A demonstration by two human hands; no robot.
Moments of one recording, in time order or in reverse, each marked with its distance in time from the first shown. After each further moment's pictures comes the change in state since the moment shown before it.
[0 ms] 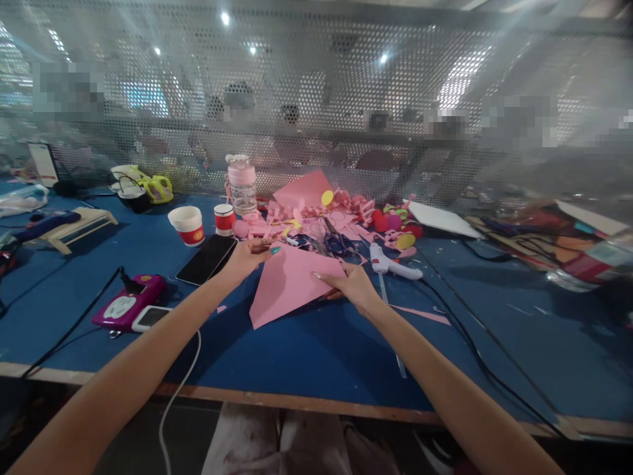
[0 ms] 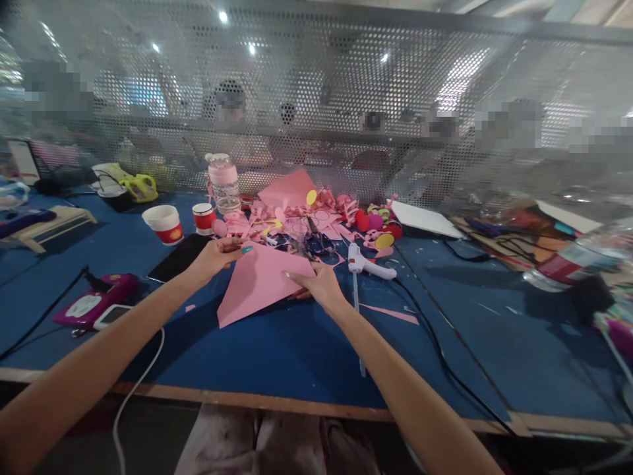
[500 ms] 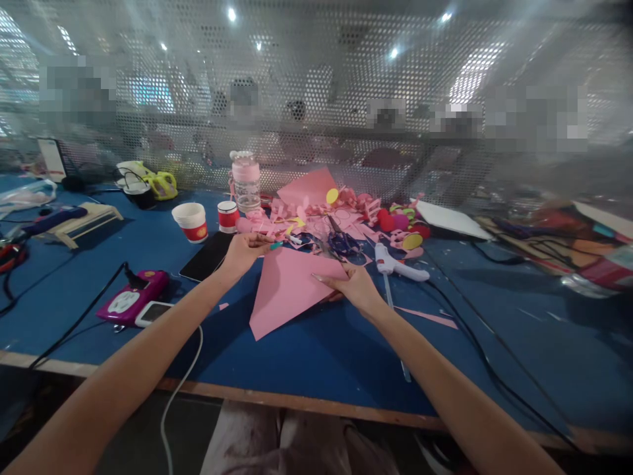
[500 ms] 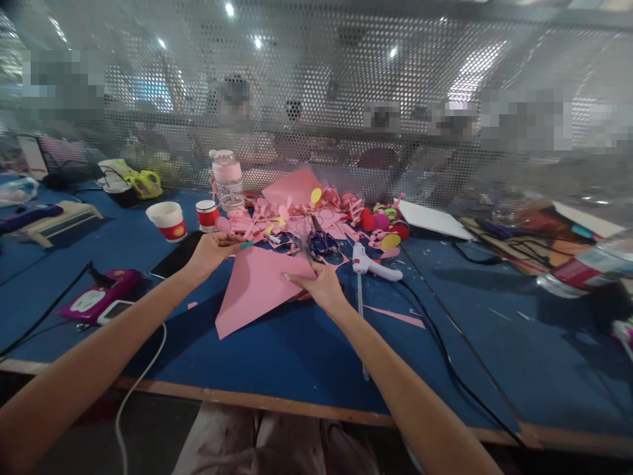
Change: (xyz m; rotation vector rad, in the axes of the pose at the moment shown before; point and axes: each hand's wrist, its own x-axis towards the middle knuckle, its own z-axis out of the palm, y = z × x) left_hand 0.004 0.005 -0.005 0.013 0.099 0.027; right_hand -0.002 -0.002 0.004 -0.044 -0.009 -0.025
